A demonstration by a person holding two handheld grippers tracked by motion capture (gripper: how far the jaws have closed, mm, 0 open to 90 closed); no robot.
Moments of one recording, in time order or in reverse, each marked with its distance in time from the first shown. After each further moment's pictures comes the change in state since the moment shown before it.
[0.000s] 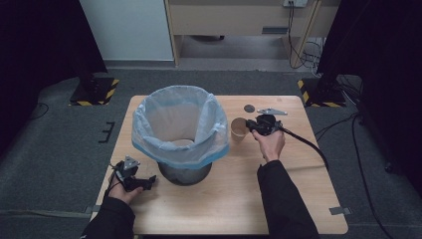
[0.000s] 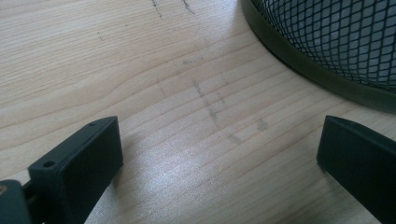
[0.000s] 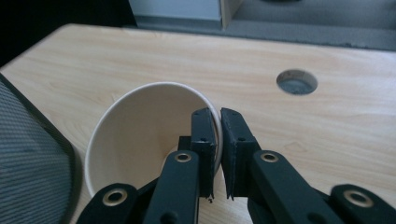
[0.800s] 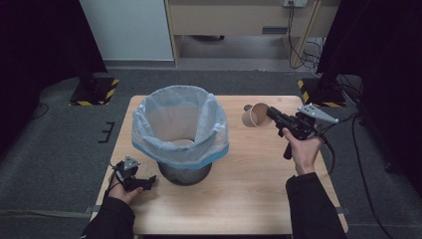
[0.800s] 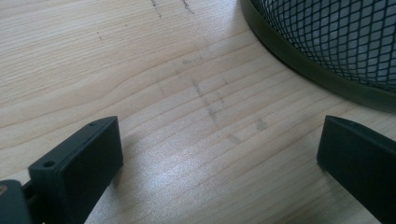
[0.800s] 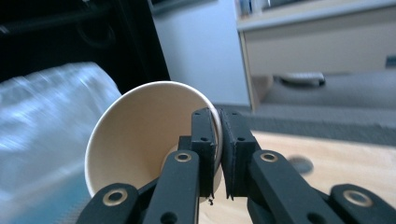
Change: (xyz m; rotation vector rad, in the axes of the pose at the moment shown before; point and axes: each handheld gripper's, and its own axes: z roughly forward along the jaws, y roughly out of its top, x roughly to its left) left arm 0.000 0.000 0.000 0.000 0.000 0.001; right arm -0.008 0.029 -0.126 -0.364 0.165 0.045
